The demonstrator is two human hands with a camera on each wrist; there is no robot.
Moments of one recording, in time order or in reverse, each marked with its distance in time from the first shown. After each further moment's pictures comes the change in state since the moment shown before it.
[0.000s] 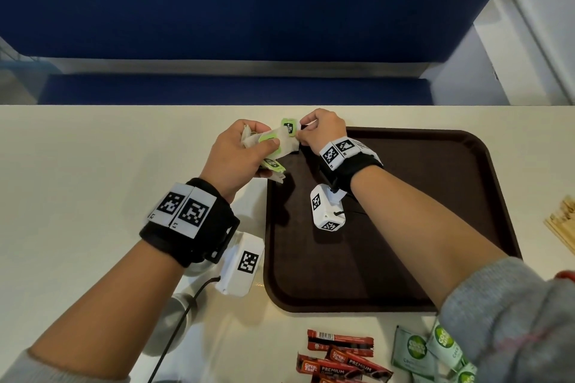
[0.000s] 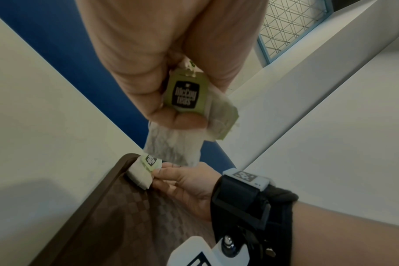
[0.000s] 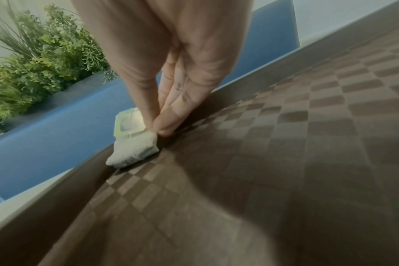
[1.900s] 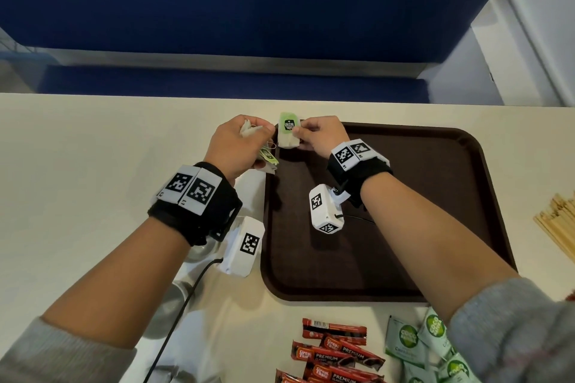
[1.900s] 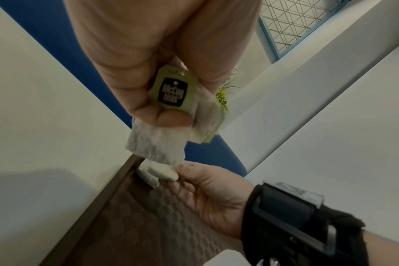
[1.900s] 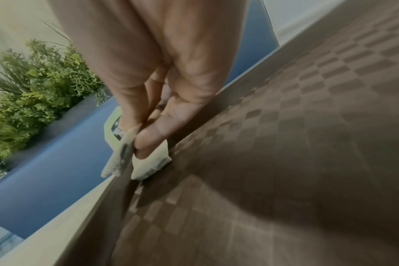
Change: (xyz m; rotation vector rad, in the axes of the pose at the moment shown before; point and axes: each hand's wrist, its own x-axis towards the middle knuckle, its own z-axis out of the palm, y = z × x) left_hand 0.010 -0.007 0.002 0.075 0.086 -0.022; right_hand -0.017 0.011 -0.005 0.352 -0.226 0.022
